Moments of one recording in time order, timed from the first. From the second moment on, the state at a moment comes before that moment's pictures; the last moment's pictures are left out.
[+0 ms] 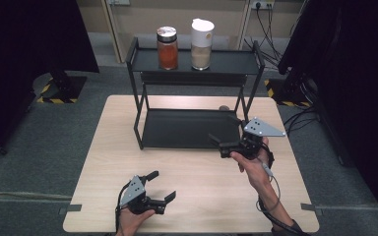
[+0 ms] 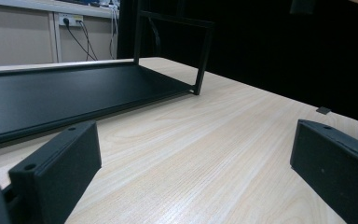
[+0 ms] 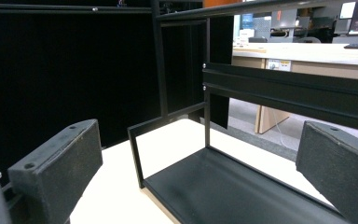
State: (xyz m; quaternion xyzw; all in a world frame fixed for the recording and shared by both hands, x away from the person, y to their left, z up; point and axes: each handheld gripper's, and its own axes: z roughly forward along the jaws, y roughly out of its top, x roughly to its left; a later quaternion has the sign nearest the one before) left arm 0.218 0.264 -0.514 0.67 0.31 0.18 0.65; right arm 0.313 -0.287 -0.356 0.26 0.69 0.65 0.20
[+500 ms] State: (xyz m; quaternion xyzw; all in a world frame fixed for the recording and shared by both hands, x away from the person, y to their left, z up) left arm 0.218 0.264 -0.514 0.67 0.31 0.18 0.65; right arm 0.298 -0.293 -0.383 0.27 0.69 0.65 0.18
